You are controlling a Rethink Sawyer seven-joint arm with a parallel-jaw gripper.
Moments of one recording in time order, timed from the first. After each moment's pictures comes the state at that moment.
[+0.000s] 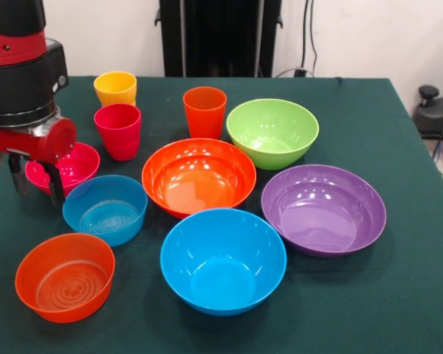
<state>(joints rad) -0.84 -0.45 0.50 1.28 -0.53 0.74 1.92</state>
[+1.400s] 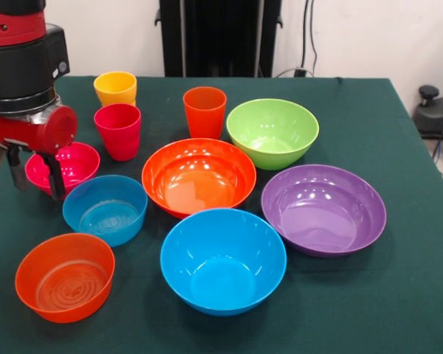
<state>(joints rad) -0.82 -0.49 0.50 1.29 -0.49 0.74 1.92</state>
